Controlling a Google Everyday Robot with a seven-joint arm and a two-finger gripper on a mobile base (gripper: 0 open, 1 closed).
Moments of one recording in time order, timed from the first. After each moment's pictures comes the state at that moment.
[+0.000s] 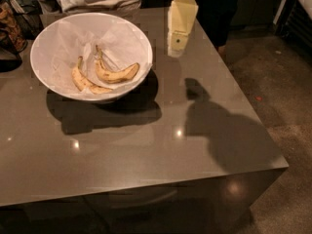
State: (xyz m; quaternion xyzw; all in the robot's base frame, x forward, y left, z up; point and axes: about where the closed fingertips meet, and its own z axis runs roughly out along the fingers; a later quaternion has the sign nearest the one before) arm 0.583 -0.055 1.021 -0.67 0.72 -0.06 0.17
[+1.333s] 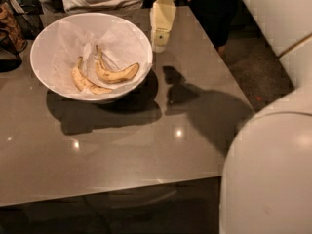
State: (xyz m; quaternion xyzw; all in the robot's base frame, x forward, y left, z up) arm 0.637 -0.013 0.997 -0.71 0.68 -0.02 0.18
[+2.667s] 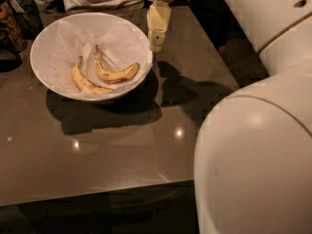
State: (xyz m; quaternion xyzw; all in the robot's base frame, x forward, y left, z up) arm 0.663 -0.004 0.982 -0.72 0.67 -0.02 0.17
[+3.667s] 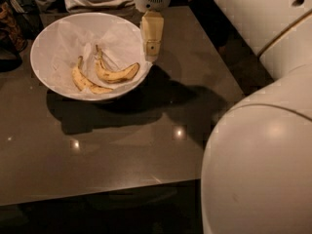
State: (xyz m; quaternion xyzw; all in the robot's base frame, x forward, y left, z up) arm 0.642 0.016 0.967 -0.75 0.64 -0.03 0.15
